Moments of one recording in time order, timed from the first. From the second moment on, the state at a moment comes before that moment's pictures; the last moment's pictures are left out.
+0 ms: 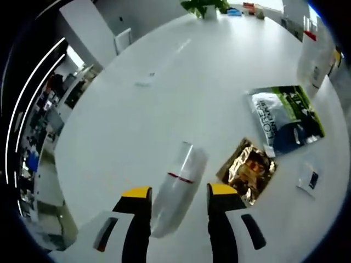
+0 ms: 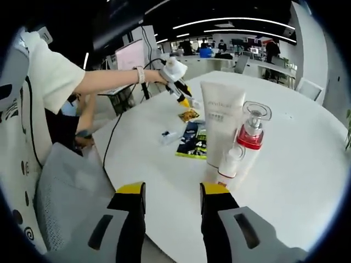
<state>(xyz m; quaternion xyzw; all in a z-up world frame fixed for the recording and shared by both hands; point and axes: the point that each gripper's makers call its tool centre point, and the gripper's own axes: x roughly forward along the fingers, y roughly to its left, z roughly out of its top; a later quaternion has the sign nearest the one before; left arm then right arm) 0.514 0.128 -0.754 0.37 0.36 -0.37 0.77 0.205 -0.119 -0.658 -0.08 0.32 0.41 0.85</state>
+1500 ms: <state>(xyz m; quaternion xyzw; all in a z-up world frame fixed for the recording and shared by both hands) 0.494 0.116 -0.740 0.26 0.39 -0.35 0.81 0.200 -0.114 -0.666 -0.06 0.32 0.42 0.84</state>
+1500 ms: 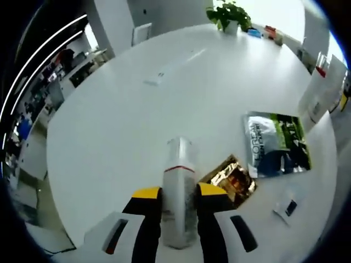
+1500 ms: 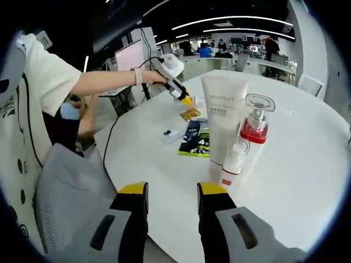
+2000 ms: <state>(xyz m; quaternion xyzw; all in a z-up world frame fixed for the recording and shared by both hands) 0.447 0.092 -0.713 0.26 0.35 -0.36 0.83 0.193 -0.115 -0.666 -0.05 0.31 0.43 0.84</state>
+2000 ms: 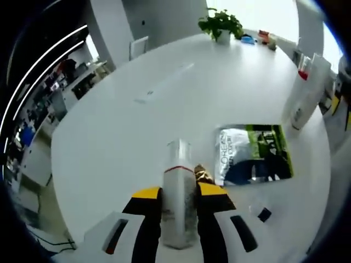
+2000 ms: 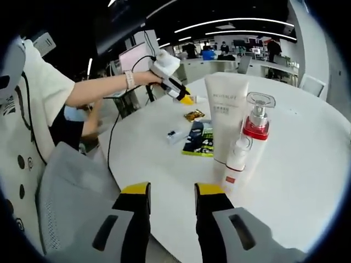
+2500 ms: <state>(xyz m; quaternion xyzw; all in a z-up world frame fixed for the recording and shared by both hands) 0.385 0.073 -0.684 0.26 0.31 -0.38 0.83 0.185 -0.112 -0.663 -0.05 0.31 0.44 0.84</state>
